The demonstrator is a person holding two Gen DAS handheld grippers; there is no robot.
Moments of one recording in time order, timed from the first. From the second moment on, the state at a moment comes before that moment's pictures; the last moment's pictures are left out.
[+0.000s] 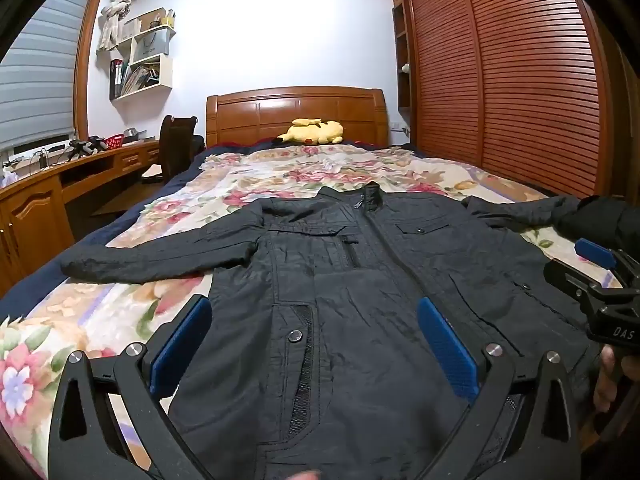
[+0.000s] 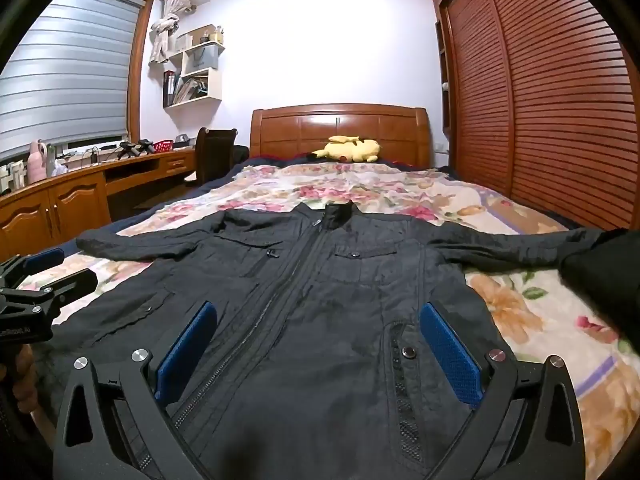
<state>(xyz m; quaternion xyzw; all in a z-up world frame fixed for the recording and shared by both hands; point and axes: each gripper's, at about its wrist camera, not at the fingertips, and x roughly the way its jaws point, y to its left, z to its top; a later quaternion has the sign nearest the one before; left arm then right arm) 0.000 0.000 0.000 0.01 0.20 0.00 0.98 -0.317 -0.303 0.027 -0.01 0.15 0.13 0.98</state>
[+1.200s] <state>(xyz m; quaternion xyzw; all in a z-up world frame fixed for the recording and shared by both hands) -0.001 0.010 0.000 0.00 0.20 0.00 0.98 -0.319 -0.305 0.029 -0.01 0.14 0.12 0.98</state>
